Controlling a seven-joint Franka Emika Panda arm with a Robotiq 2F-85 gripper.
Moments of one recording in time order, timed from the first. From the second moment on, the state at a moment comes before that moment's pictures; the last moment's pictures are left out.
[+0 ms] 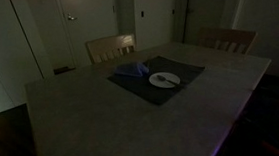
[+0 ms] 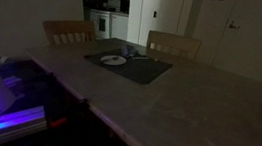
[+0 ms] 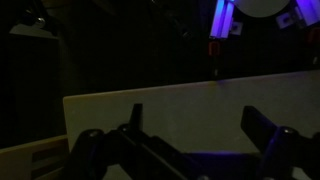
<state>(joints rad) -0.23 -0.66 -0.19 -2.44 -0.37 1.57 -0.19</state>
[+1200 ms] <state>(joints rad) -0.16 -0.66 -0.19 -2.45 -0.37 1.58 -0.19</state>
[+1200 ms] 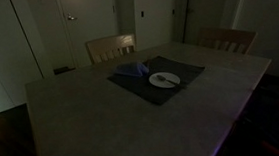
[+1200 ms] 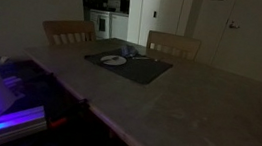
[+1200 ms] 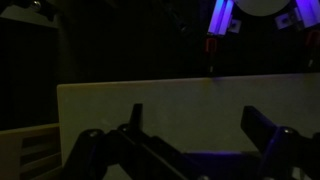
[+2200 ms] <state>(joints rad) 0.01 -0.50 -0.14 -2.48 -0.28 1.72 -0.22</state>
